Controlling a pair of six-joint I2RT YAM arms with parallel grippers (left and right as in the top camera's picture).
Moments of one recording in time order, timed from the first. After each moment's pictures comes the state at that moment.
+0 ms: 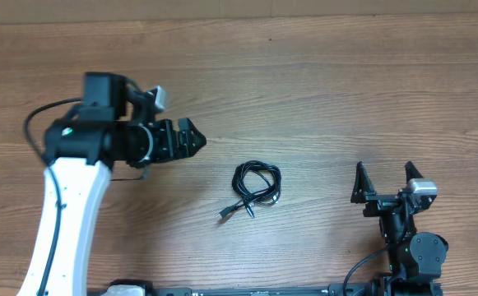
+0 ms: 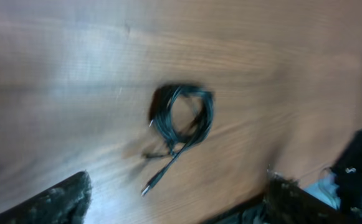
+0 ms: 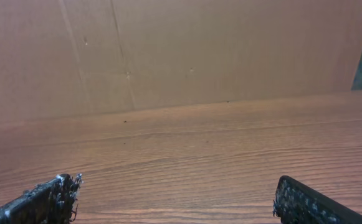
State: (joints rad) left arm -0.10 1.38 1.34 -1.18 0.50 -0.28; right arm -0.07 0.01 0.02 -0.02 -0.11 0.11
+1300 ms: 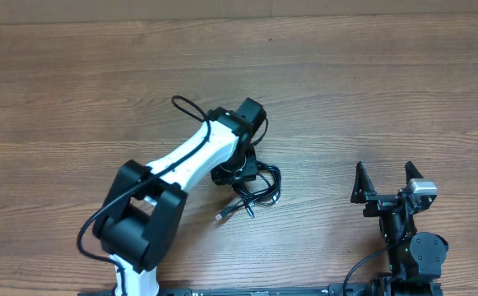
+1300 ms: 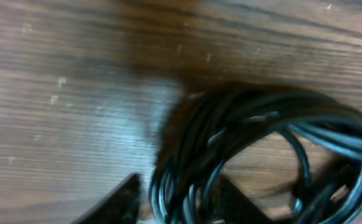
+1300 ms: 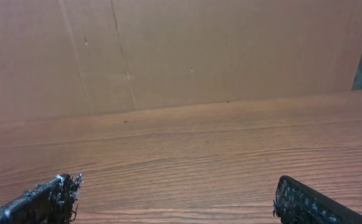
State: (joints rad) left arm -0.60 1.97 1.34 -0.97 0.09 -0.73; right arm -0.07 0.01 0.02 -0.02 -0.11 0.11
